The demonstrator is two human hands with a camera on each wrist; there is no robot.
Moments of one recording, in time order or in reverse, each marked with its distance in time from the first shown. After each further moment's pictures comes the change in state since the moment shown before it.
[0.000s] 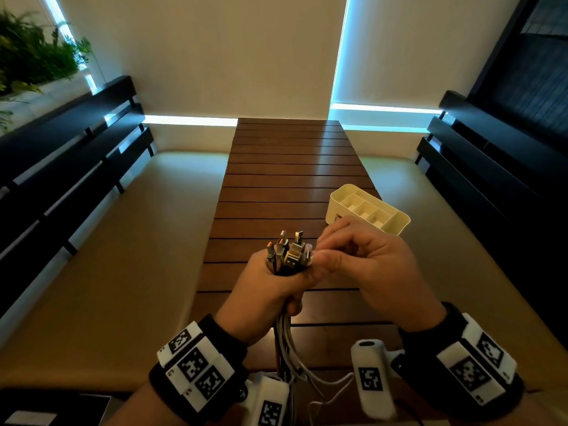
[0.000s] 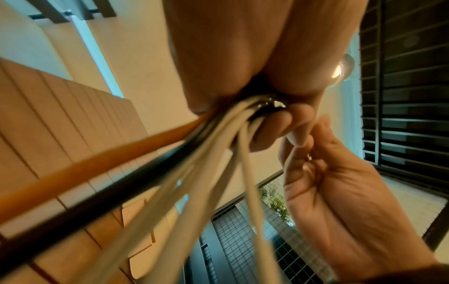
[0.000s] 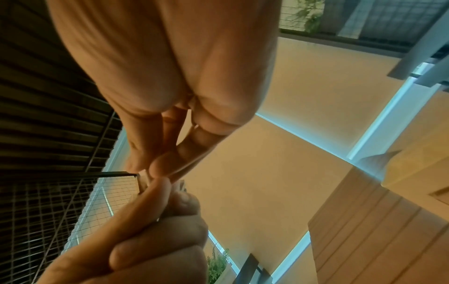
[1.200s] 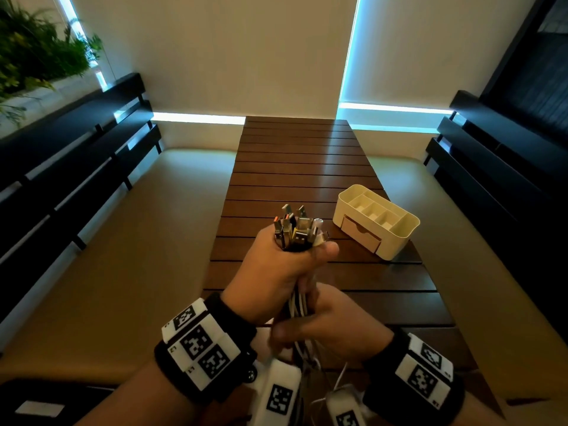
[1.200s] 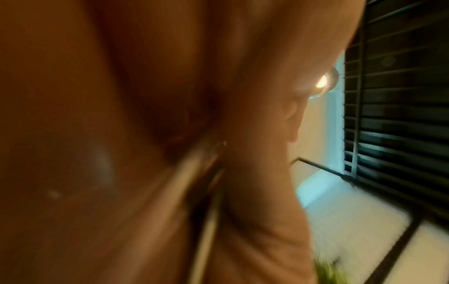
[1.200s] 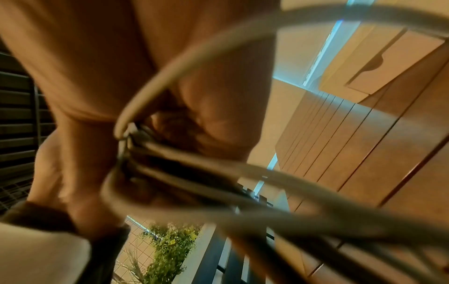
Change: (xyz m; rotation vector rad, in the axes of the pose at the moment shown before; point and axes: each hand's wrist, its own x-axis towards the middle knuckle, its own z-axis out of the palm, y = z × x) left_hand 0.015 0.021 0.000 -0.001 0.015 0.071; right_hand -0.015 0.016 0.056 0.424 -0.449 0.516
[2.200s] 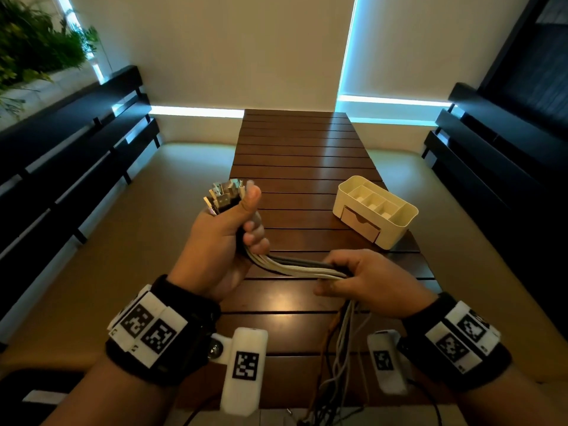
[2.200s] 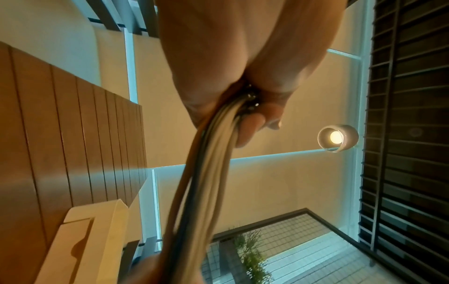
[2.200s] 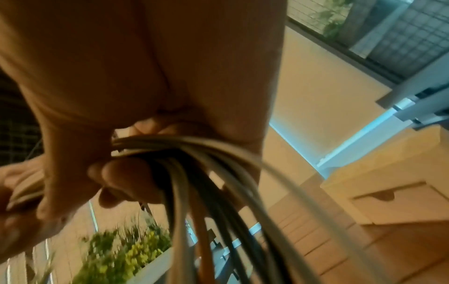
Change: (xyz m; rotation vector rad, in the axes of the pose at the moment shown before) left_hand -0.016 0.032 -0.039 -0.370 0.269 -0.104; right_hand -0.019 -0.019 -0.041 -0.676 0.203 0.088
